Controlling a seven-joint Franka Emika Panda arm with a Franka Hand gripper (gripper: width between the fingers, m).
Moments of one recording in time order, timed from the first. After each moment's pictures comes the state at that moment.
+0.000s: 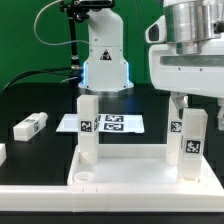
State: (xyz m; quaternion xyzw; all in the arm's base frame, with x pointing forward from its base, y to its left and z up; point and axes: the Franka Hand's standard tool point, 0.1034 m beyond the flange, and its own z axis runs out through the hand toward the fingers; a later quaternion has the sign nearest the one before) arm 0.635 0.131 0.116 -0.86 0.50 -0.03 0.08
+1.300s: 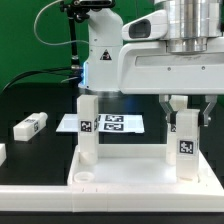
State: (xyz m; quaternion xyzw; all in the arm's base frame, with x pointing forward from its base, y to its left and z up) arm 0.642 0.103 0.119 -0.97 0.24 -0.06 0.04
